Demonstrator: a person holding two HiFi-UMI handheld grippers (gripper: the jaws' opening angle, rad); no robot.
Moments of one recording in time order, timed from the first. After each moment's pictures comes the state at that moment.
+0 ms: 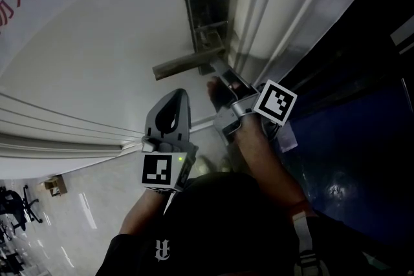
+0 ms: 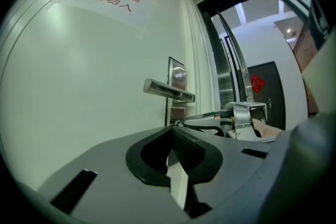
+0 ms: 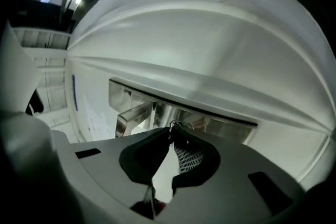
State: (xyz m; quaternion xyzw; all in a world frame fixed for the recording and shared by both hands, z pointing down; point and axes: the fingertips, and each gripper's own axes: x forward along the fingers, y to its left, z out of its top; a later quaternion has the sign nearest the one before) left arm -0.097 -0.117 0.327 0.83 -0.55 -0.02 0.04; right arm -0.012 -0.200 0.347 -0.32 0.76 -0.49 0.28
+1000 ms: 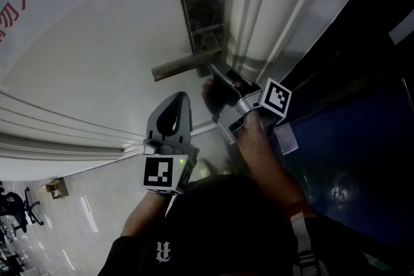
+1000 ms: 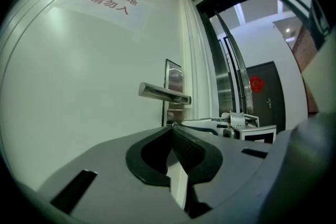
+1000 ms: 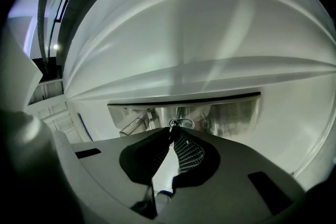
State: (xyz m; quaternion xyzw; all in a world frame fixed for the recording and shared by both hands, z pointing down) left arm -0.092 -0.111 0.321 0.83 -0.55 -0.03 0.03; right arm -0.018 -0.200 0.350 -0.20 0.67 -0.61 0.37
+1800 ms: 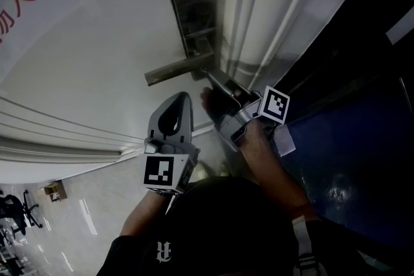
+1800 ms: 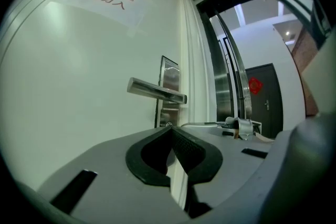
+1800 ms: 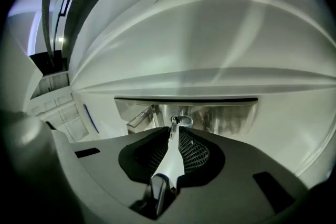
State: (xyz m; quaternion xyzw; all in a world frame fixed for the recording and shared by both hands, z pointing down) left arm -0.076 -0.119 0.322 0.84 -0.54 -0.03 0.04; right arm -0.012 -0.189 0.353 -0.18 0.71 -0.58 0.35
